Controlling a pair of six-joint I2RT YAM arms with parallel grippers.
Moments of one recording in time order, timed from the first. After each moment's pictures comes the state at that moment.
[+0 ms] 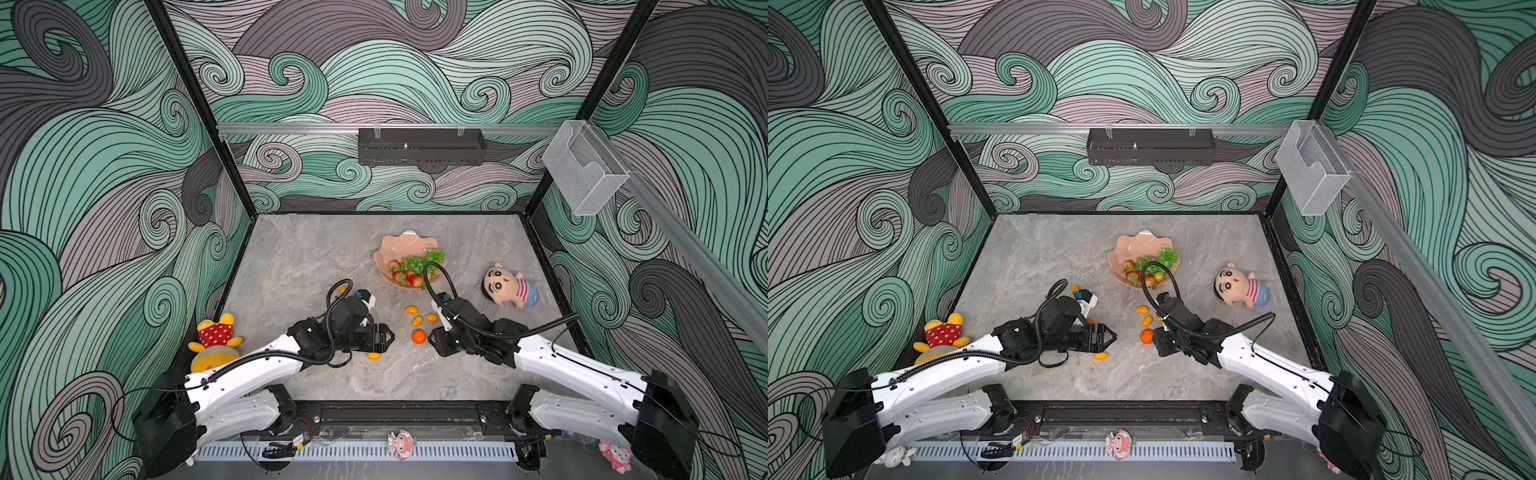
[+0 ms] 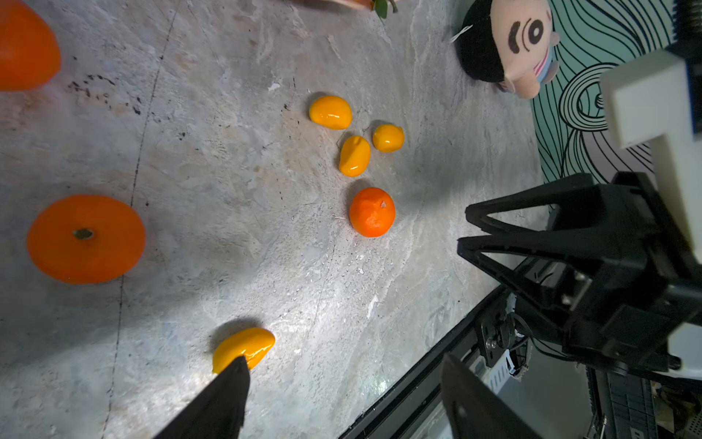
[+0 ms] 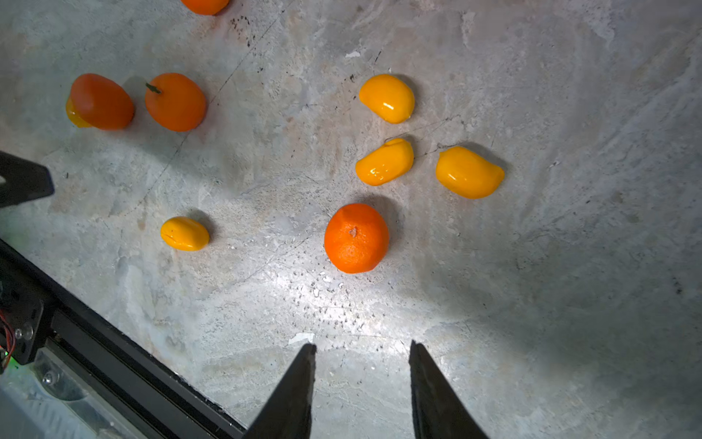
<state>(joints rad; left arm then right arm) -0.88 1.07 0.64 -0.38 0.13 -0.78 0.87 1.10 0.65 -0.57 0.01 0.48</state>
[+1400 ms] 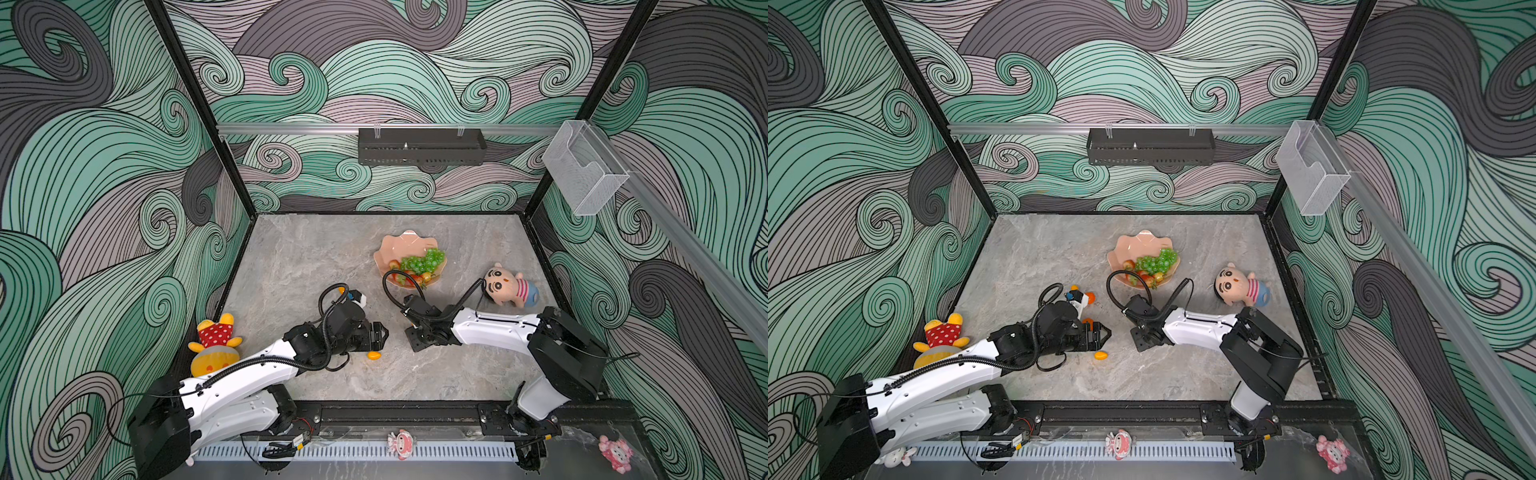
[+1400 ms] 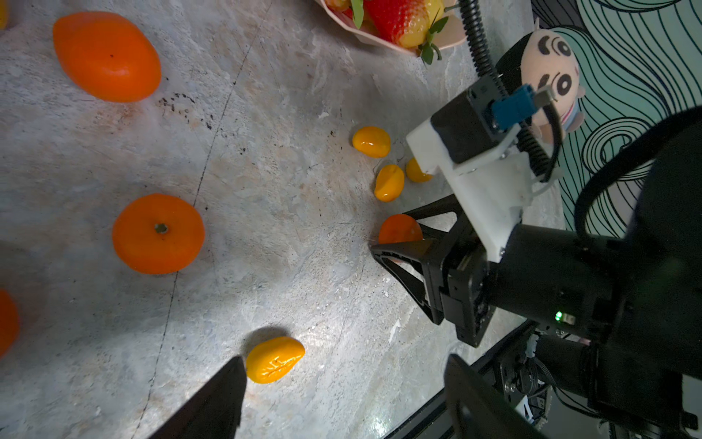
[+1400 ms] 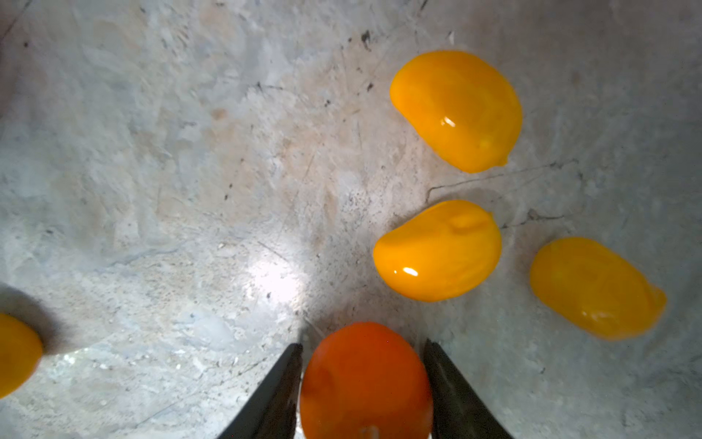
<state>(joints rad) -0.89 1.02 0.60 -0.37 0.01 -0.85 0.92 1.63 0.84 -0.45 0.11 0.42</state>
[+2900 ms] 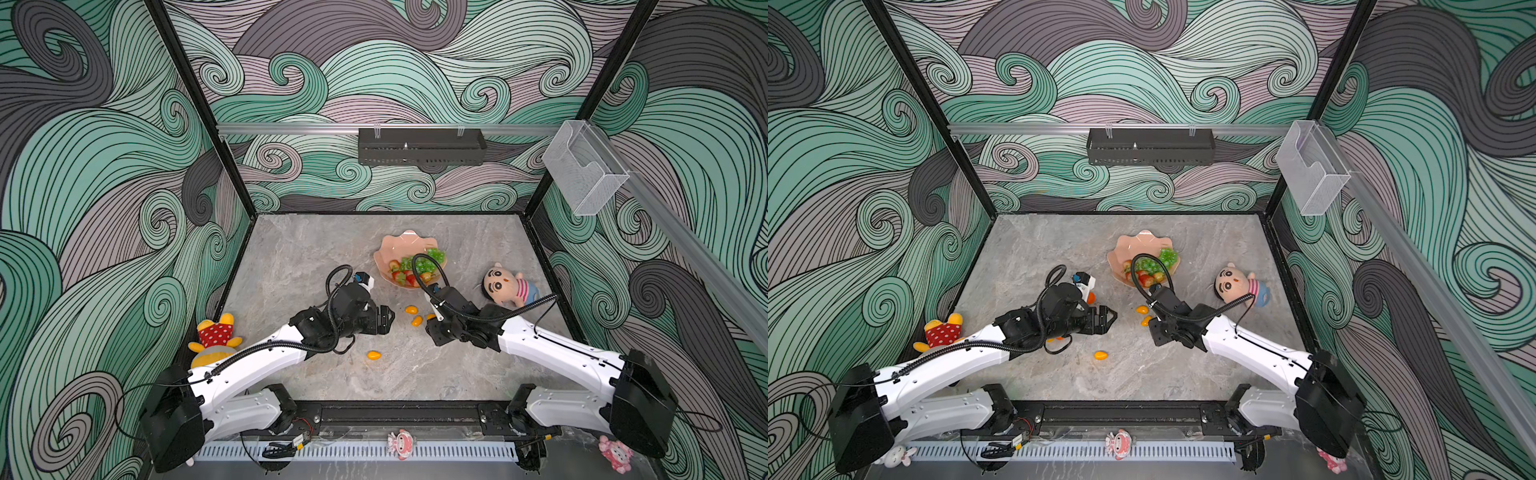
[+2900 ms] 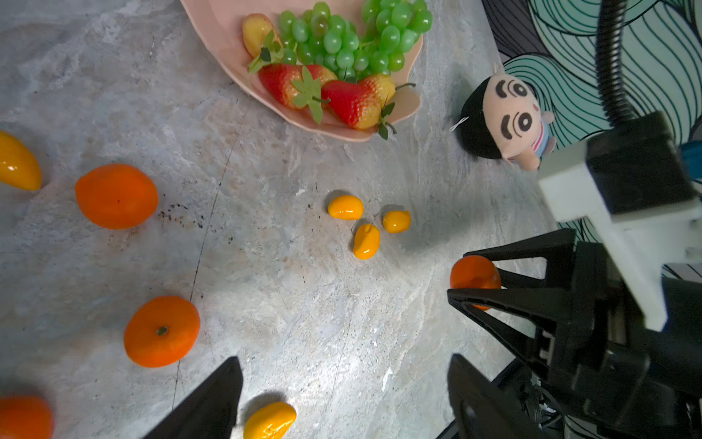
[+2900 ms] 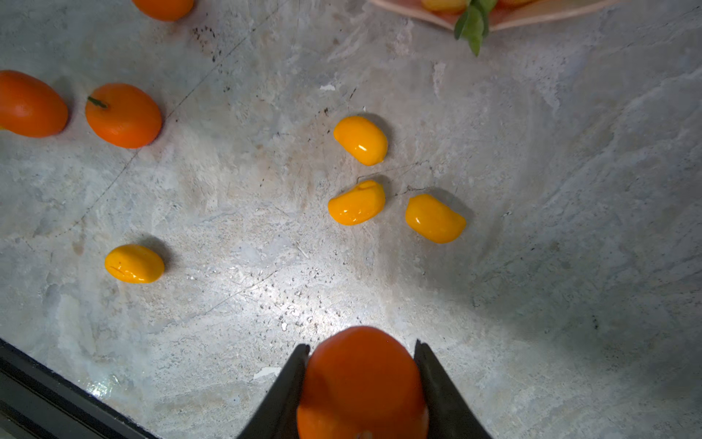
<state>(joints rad) -0.82 1.13 0.77 -0.37 0.01 -0.67 0.81 1.24 0.81 -0.63 0.09 0.35</state>
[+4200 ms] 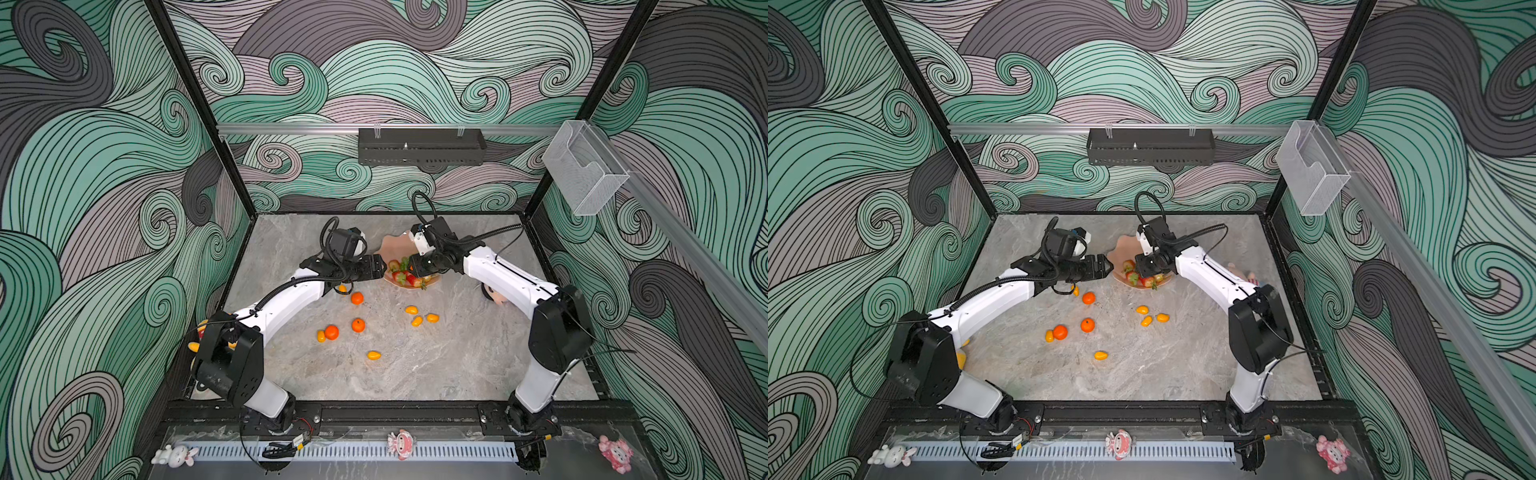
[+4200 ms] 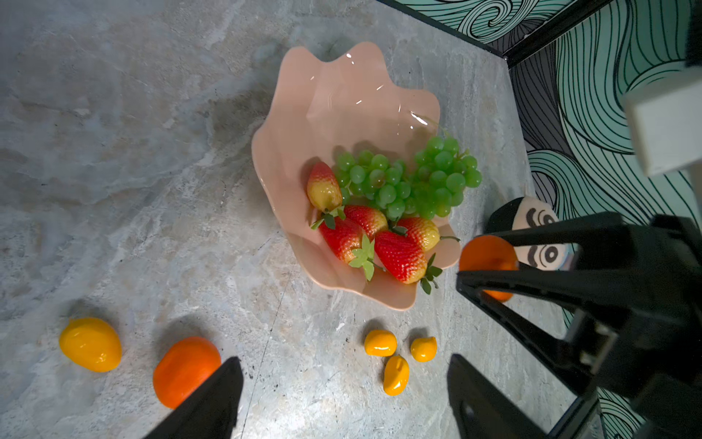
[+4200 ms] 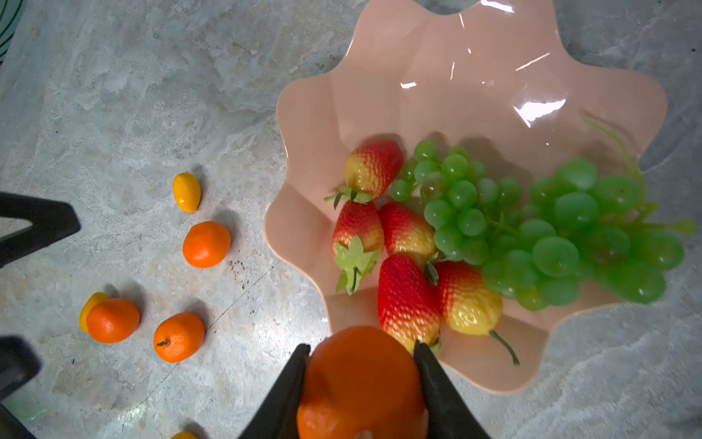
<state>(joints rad) -0.46 1.53 1.15 -0.40 0.22 -0.53 0.55 1.82 1.50 -0.69 -0.12 0.15</state>
